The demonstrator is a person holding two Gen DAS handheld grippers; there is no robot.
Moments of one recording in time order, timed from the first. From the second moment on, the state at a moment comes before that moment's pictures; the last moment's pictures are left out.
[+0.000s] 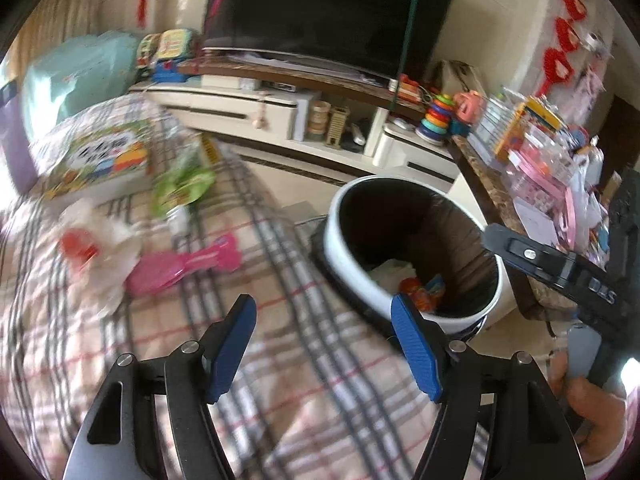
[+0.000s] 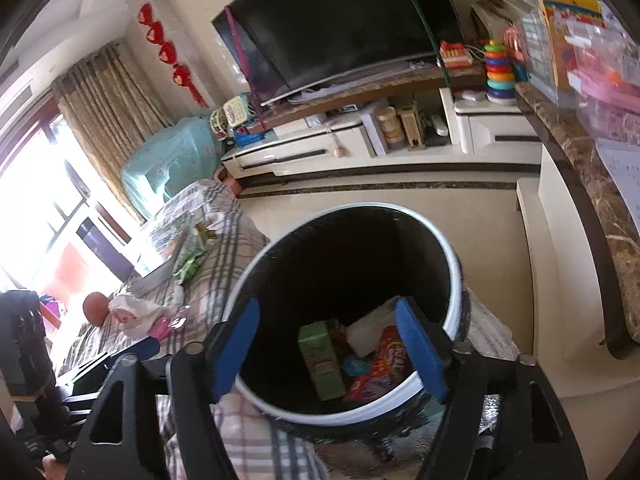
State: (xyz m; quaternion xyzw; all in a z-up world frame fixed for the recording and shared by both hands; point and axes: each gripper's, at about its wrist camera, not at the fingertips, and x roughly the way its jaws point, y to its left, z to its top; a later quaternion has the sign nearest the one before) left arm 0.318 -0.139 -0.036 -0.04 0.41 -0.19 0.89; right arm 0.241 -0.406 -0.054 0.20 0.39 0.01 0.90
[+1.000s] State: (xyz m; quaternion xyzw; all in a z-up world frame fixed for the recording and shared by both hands) left arm 0.272 -0.012 -0.037 -0.11 0.42 -0.07 0.90; right arm 0.213 -0.254 -0.065 0.14 0.41 0.14 0.89
